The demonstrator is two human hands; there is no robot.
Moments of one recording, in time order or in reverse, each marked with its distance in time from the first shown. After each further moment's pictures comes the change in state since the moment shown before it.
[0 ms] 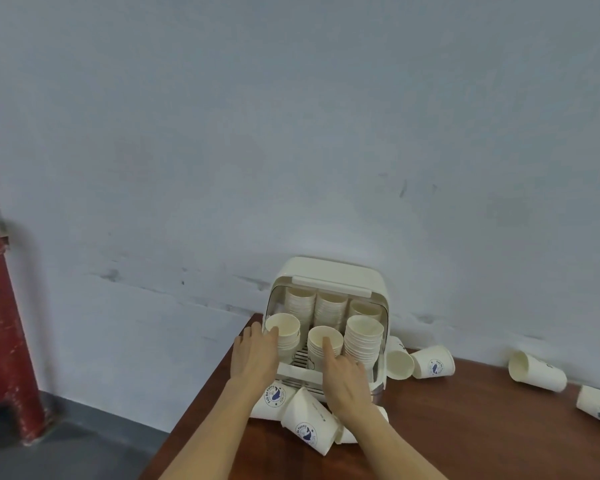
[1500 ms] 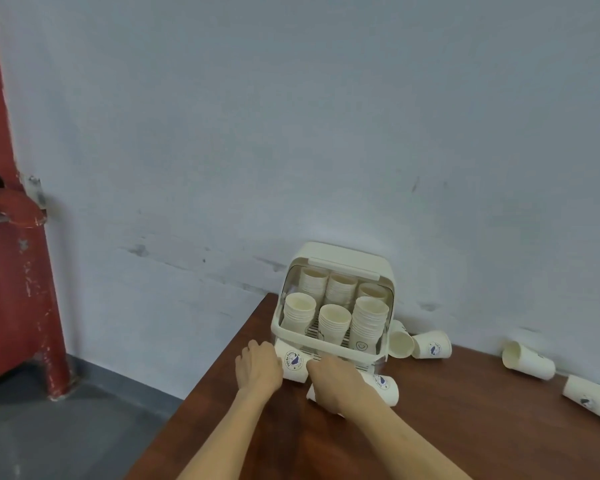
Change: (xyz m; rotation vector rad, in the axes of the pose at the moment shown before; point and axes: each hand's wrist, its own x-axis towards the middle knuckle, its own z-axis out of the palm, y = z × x) left_hand -0.079 -0.002 0.003 -0.167 -0.155 -0.327; right_hand -0.062 -0.042 -0.046 -0.190 -0.356 -0.271
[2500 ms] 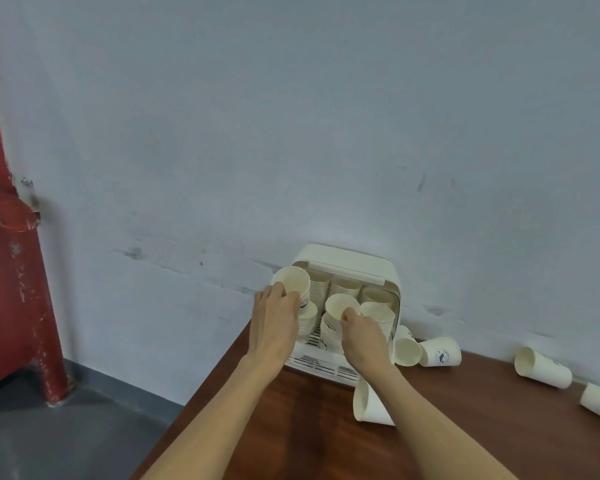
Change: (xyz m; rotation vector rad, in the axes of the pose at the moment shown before) left_hand 0.038 0.039 -0.059 -0.181 0.528 0.429; right_hand 0.052 0.056 -0.022 0.305 0.399 0.309
